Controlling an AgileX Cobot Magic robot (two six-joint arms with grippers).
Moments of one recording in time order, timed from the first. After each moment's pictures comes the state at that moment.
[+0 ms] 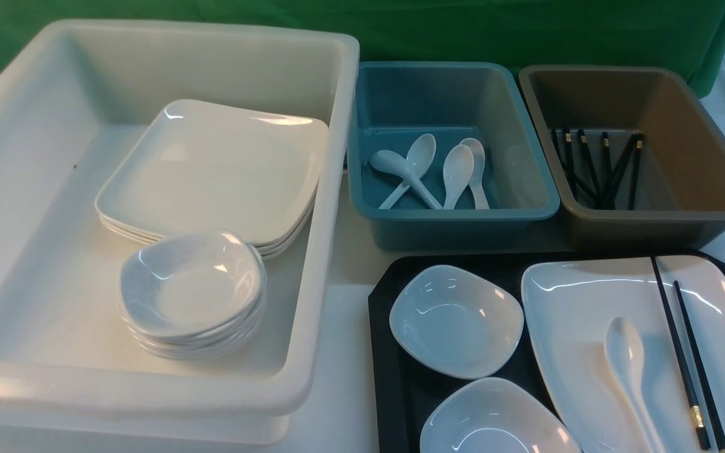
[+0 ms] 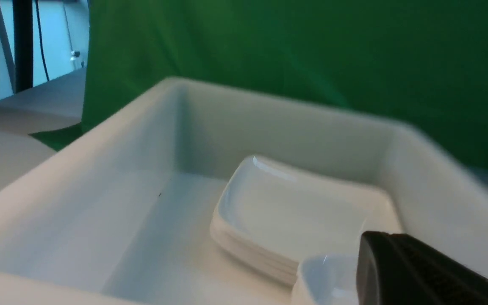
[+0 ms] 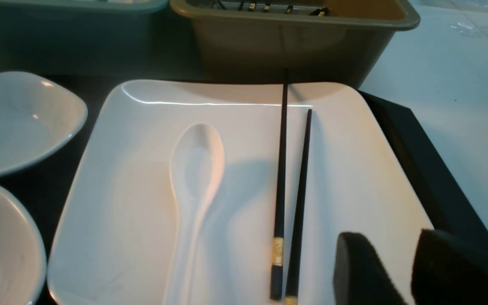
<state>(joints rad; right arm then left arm) -0.01 0.00 0.01 0.00 0.25 -0.04 0.01 0.00 0.01 -0.39 -0.06 0.07</state>
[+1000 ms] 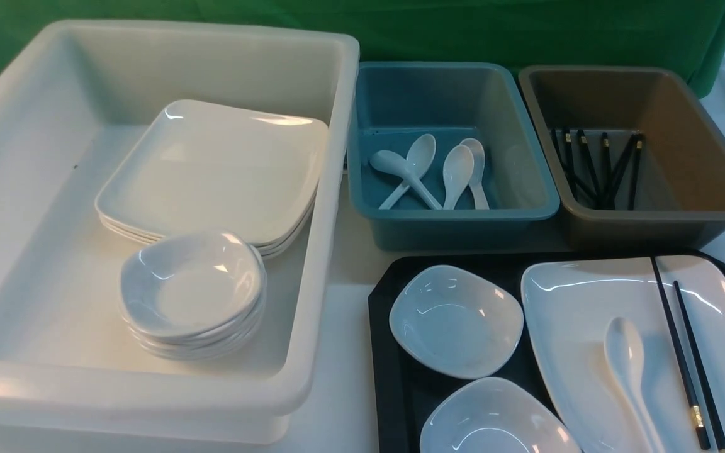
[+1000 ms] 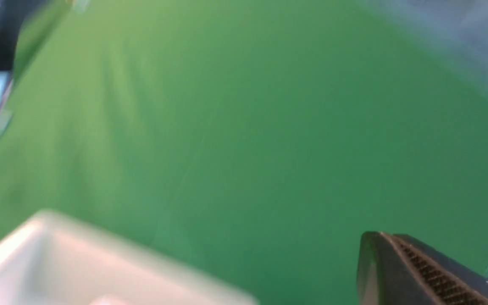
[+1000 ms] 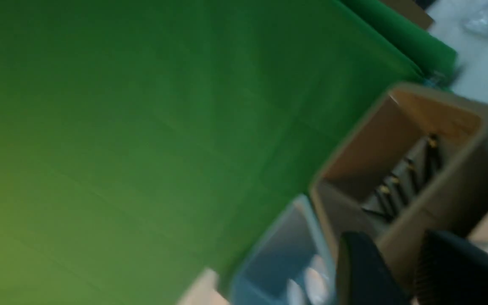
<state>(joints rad) -0.01 0.00 0.01 0.31 -0.23 0.67 0.01 0.35 -0.76 -0.21 0.37 -0.29</state>
